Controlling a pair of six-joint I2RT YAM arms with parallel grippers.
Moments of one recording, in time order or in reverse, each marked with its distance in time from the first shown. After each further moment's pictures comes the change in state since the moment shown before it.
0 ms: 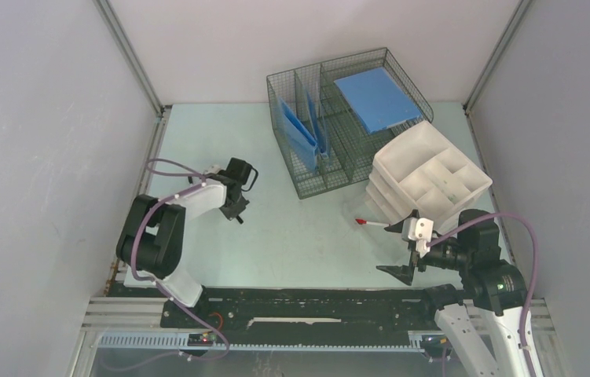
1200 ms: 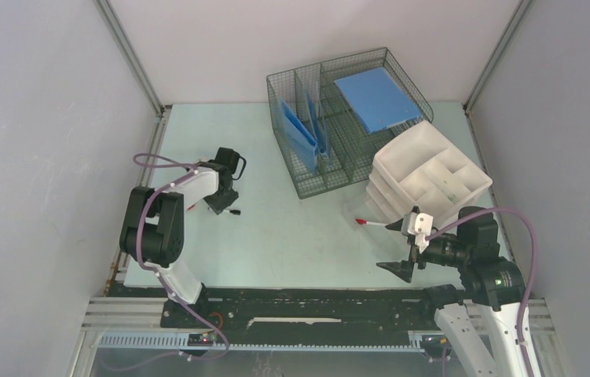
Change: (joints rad) left arm 0.110 0.060 0.101 -0.081 -0.031 0.028; right arm -0.036 0.026 0.000 0.000 -0.003 0.005
